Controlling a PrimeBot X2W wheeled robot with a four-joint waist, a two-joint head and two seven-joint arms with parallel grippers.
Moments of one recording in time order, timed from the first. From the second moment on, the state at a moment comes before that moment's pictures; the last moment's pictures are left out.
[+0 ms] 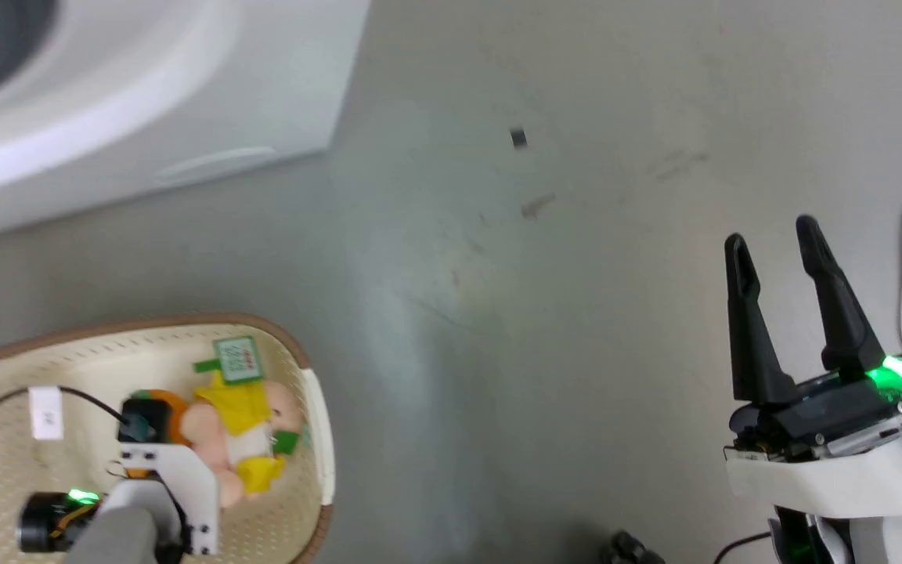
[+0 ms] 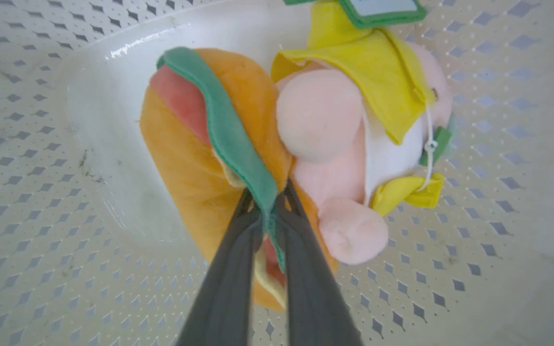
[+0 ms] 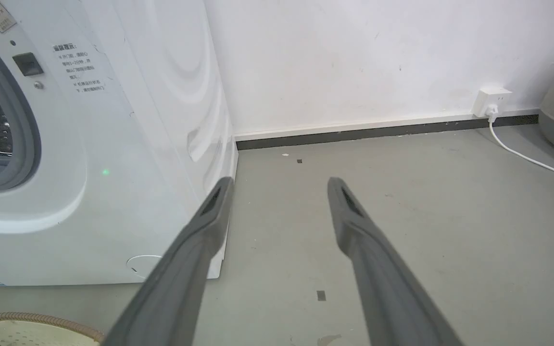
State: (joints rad) left arm -0.61 0.29 -0.31 1.29 -0.30 -0.04 -0.06; right arm -0.14 -0.05 0.08 -0.22 0.27 0.13 -0.26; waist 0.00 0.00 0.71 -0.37
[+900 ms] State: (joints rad) left arm -0.34 0.16 -0.29 0.96 -0.34 -0.04 -0.26; right arm 0.03 -0.05 0.00 -0.15 0.18 0.13 -0.26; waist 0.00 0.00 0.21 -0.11
